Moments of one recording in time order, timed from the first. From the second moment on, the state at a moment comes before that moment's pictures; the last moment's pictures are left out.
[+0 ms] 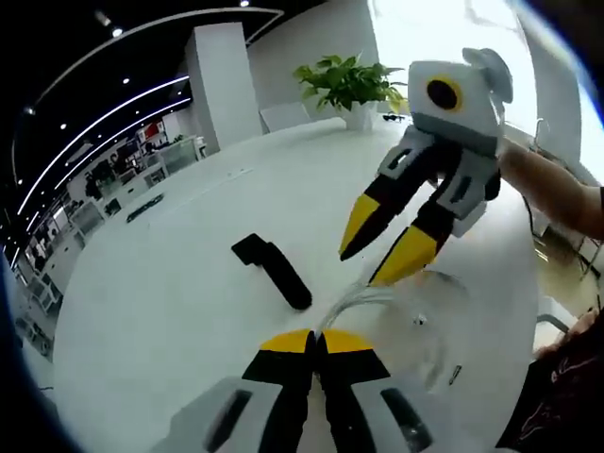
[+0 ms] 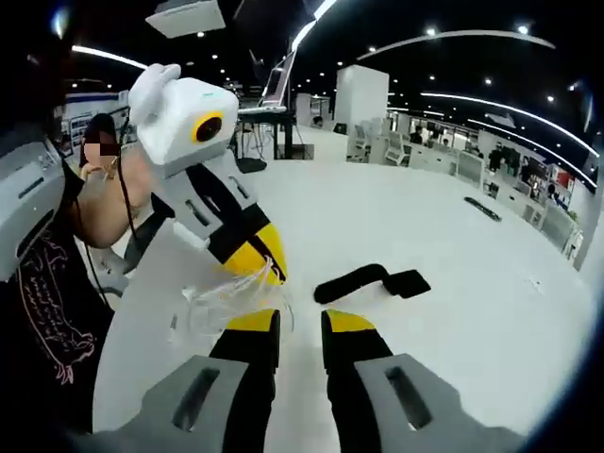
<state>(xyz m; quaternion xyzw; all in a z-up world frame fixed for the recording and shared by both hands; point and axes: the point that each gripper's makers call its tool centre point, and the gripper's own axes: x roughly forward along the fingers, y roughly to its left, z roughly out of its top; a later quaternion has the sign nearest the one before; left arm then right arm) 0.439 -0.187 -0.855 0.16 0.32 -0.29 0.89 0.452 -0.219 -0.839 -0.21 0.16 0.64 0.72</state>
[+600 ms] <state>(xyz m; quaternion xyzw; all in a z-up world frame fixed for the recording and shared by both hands) 0.433 -0.186 -0.856 0.17 0.32 -0.29 0.89 0.437 -0.199 -0.857 -0.24 0.19 0.68 0.67</state>
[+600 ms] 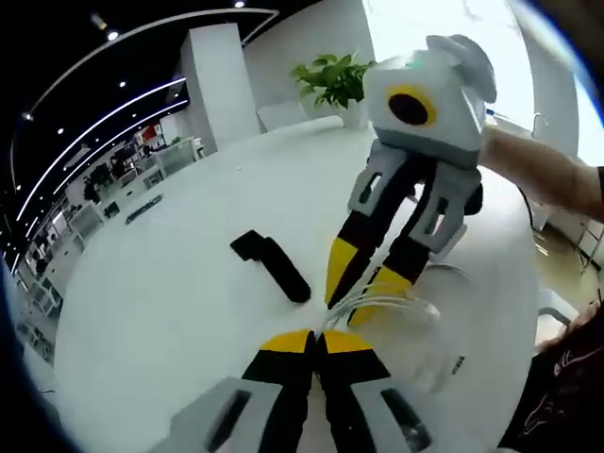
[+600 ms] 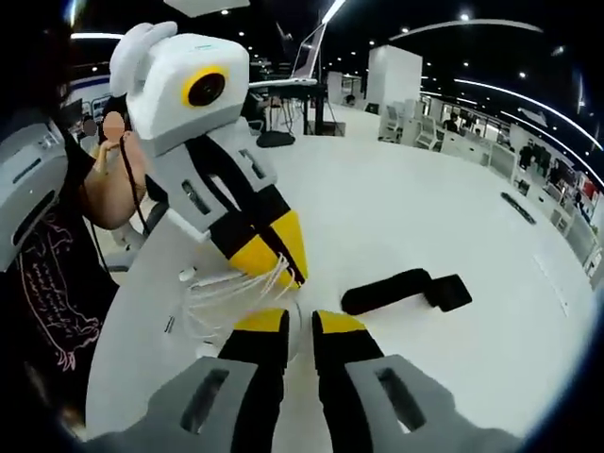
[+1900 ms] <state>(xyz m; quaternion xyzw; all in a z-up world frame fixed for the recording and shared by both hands) 0.487 -0.187 -0.819 0.18 0.28 -0.29 0.90 0.506 -0.196 -0.814 -0.23 0.15 0.63 0.72</state>
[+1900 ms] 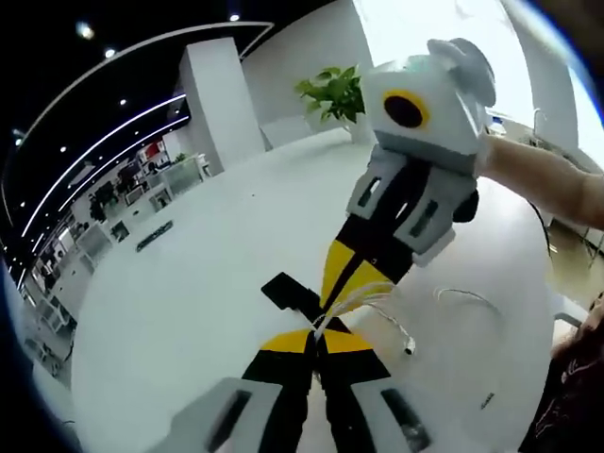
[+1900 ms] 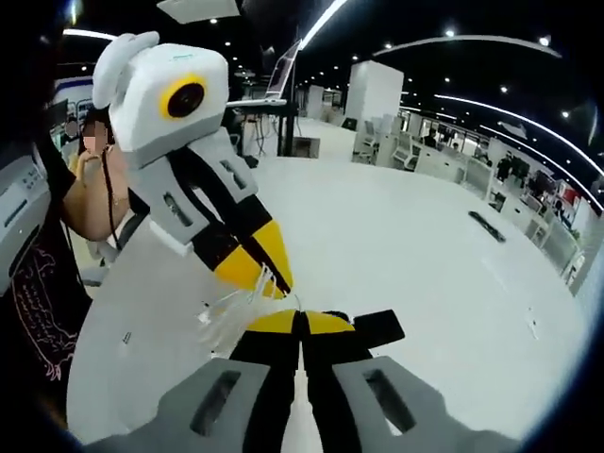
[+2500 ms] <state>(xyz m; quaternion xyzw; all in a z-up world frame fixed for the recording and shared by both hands) 0.534 -0.185 -0.844 0.17 0.34 -0.31 0.87 0.554 -0.189 -0.835 -0.21 0.17 0.62 0.74</state>
